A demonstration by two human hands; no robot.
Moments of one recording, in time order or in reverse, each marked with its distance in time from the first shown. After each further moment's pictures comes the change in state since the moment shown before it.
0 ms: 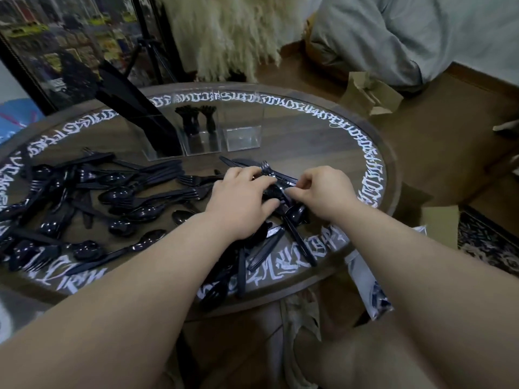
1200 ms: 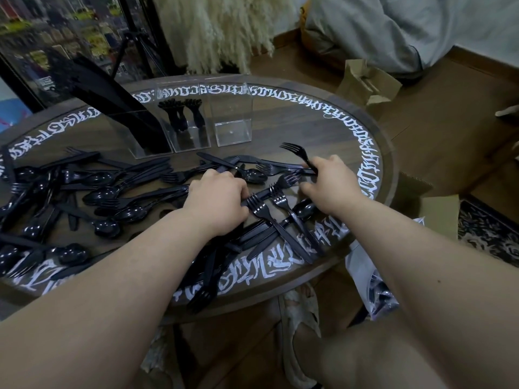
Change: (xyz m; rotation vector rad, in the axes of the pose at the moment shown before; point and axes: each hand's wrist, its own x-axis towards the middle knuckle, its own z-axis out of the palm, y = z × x) left_hand 0.002 -0.007 -0.006 0.074 -0.106 -0.102; right_hand 0.007 0.026 0.005 0.009 0.052 0.064
